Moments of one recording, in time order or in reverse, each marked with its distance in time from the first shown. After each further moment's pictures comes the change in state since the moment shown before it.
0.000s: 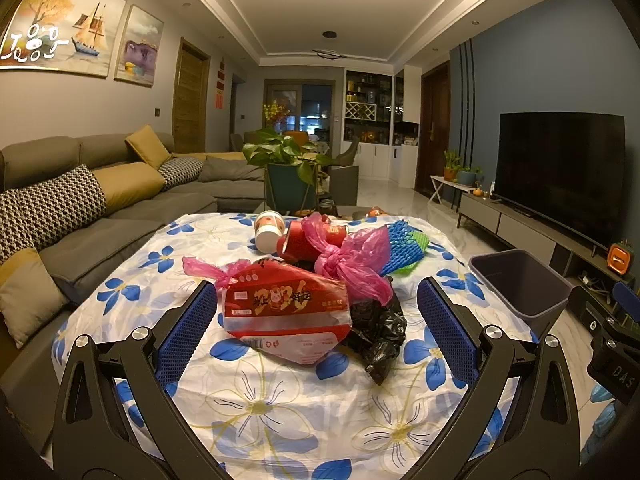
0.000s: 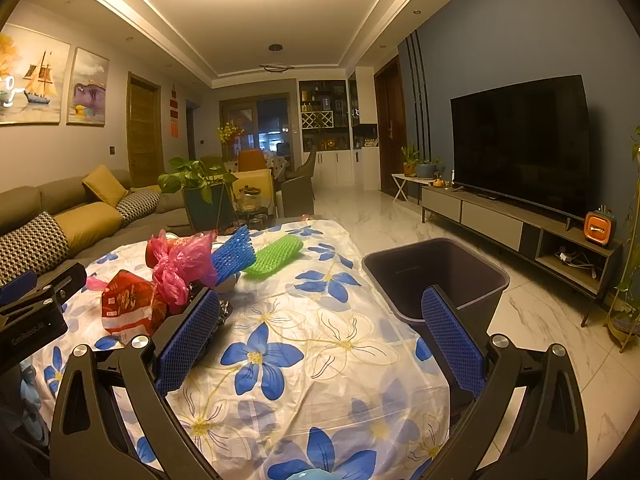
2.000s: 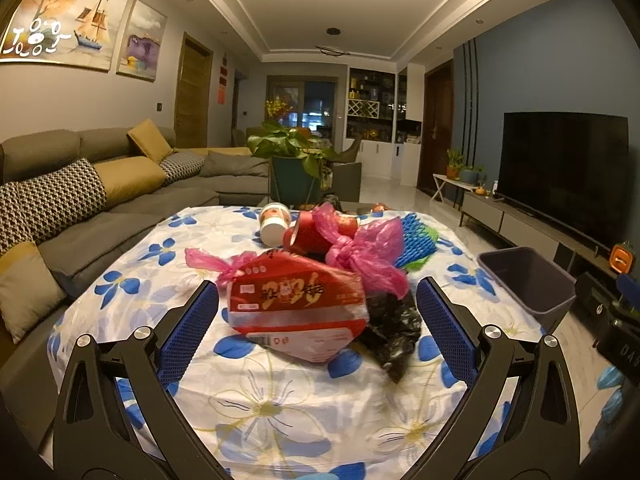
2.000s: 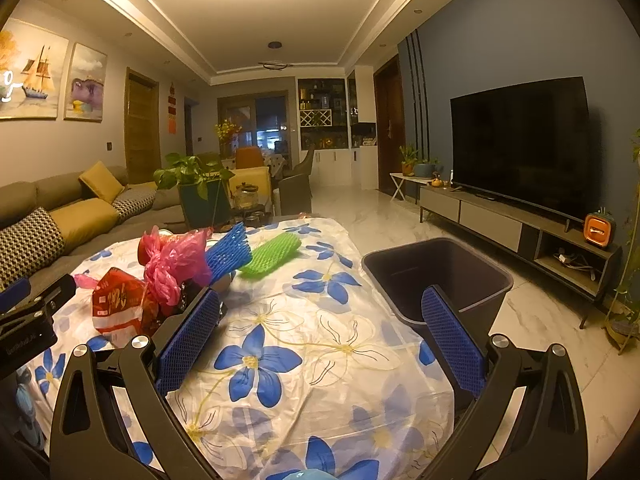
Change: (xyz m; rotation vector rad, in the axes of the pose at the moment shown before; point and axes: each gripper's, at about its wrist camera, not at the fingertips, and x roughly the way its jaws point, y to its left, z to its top) left arm 0.017 0.017 -0.013 -0.018 0.010 0.001; right arm 0.013 -0.002 -0.001 -0.007 0.006 0.001
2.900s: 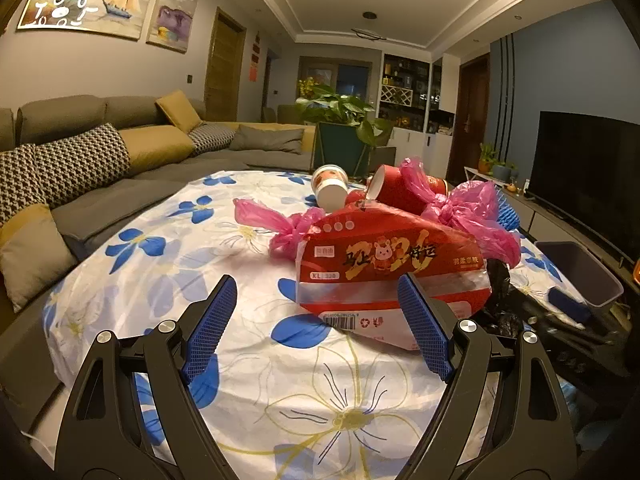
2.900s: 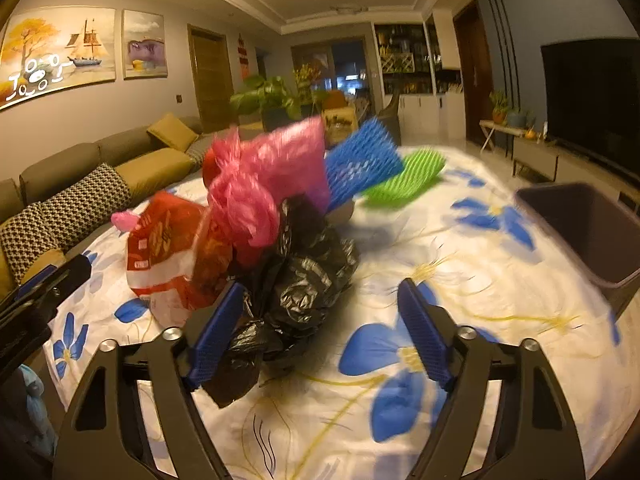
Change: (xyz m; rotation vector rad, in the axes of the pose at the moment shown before) left arm 0.060 0.070 -0.038 -0.081 0.065 0.084; right arm 0.127 0.098 -0.054 -0.015 0.220 0.327
